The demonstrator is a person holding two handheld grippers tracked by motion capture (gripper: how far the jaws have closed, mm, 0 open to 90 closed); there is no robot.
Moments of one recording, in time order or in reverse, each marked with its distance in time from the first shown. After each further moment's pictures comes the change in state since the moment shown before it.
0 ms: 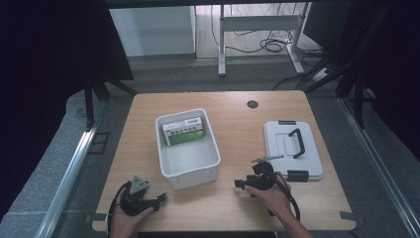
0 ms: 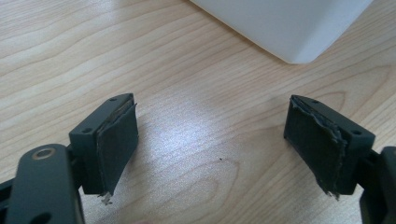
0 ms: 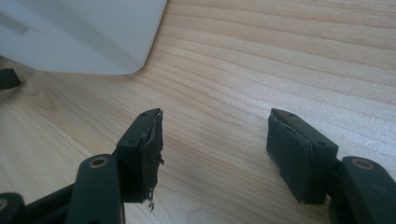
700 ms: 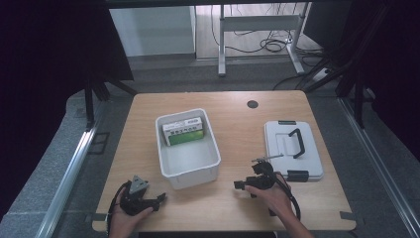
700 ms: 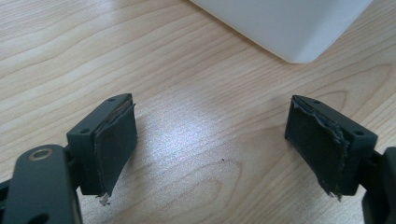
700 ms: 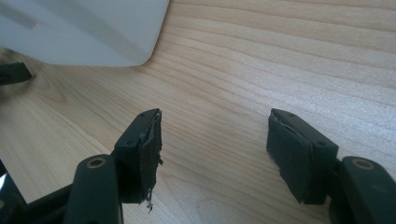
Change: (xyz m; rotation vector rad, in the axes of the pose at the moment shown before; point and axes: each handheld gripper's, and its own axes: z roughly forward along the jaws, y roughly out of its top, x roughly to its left) left arm 0.002 0.000 0.000 0.003 -0.004 0.006; right arm 0.000 0.002 -0.002 0.051 0.029 0.034
